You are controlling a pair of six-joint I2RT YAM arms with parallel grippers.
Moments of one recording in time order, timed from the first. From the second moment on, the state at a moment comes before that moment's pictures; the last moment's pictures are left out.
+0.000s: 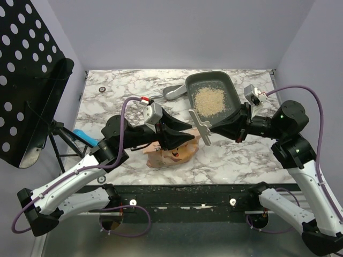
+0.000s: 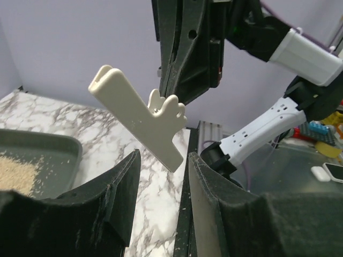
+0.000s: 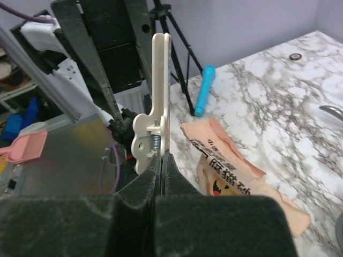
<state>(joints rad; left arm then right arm) -0.90 0.91 0.96 0.16 0.48 -0.27 0.42 0.82 1.12 -0.29 -0.91 0.25</state>
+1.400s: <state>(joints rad) -0.88 0.96 0.89 0.54 0.59 -0.45 0.46 0.88 1.02 0.01 -1.10 0.42</state>
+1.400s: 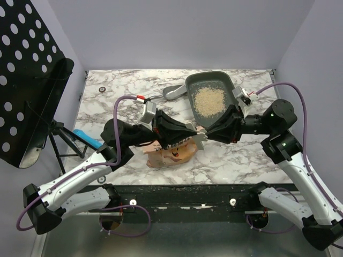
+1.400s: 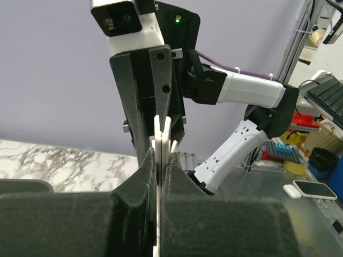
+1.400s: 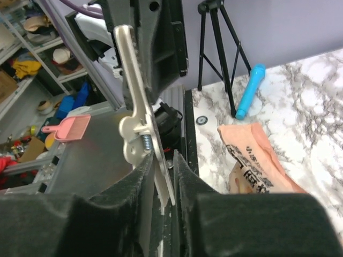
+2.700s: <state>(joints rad) -0.87 0.85 0.88 0.25 0.51 -0.33 0.55 1.00 1.17 -0.26 -1.09 0.07</state>
